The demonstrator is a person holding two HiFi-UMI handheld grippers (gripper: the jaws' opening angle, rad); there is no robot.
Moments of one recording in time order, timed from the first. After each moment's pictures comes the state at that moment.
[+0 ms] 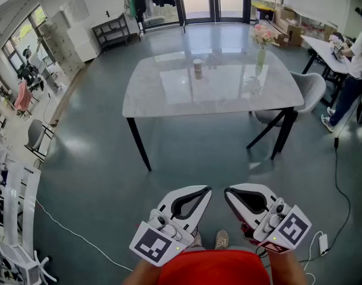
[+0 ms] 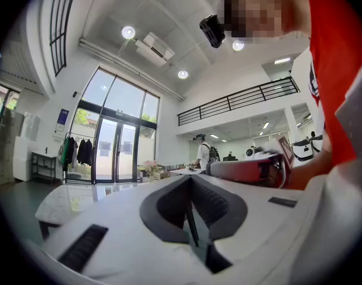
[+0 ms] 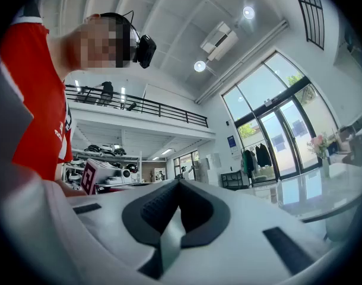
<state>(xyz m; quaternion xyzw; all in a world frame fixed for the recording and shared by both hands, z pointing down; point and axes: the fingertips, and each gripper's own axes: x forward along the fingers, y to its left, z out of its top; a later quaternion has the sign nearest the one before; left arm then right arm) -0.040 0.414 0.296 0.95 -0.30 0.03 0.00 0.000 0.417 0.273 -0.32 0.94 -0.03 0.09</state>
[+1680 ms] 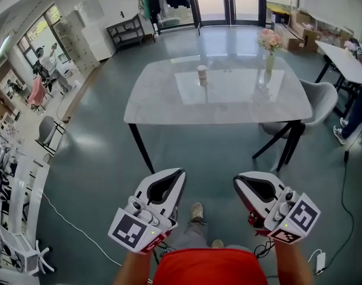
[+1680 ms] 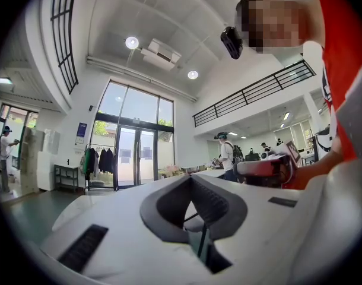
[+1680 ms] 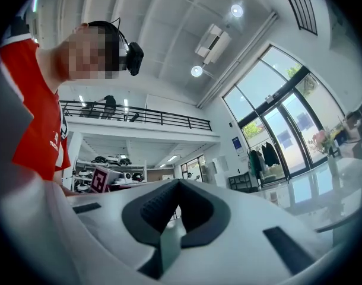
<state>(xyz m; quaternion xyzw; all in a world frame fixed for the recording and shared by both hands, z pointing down) -0.025 0.325 0.252 0.91 -0.40 -0.01 -0.06 0.089 0.340 0.257 -0.27 0.95 -0.05 0.13</state>
